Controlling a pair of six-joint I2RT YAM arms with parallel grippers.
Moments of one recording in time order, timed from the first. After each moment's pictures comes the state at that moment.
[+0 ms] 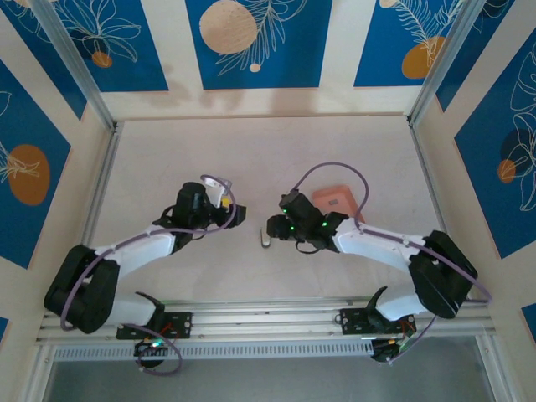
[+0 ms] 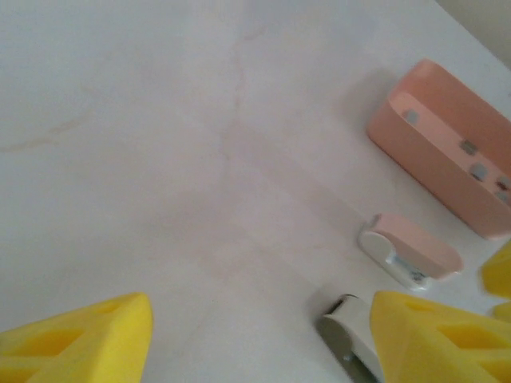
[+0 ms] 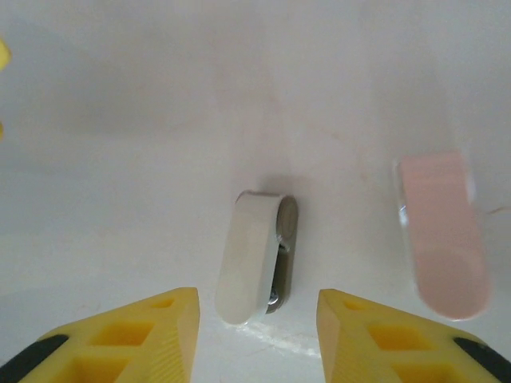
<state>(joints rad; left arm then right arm) -0.48 1.31 0.60 0.18 0.26 -0.20 0.81 1.37 0.80 -0.28 0.03 0.76</state>
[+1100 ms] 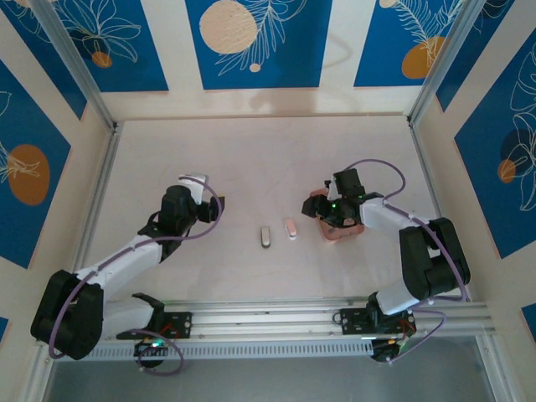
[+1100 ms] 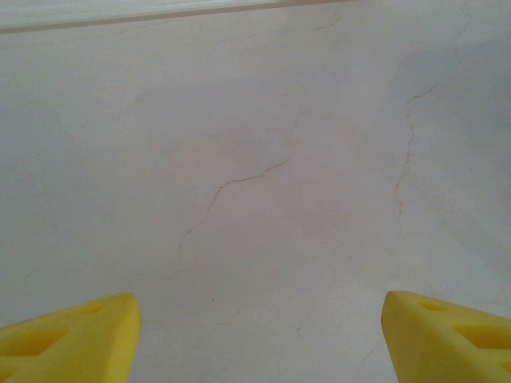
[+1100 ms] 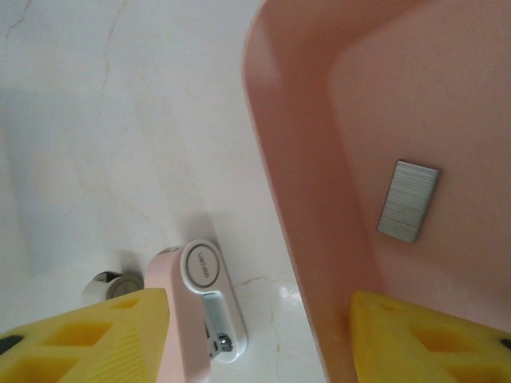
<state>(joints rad) -0.41 1.17 0.54 0.15 -0.06 -0.12 0.28 1.50 0.78 -0.31 -0.42 0.58</state>
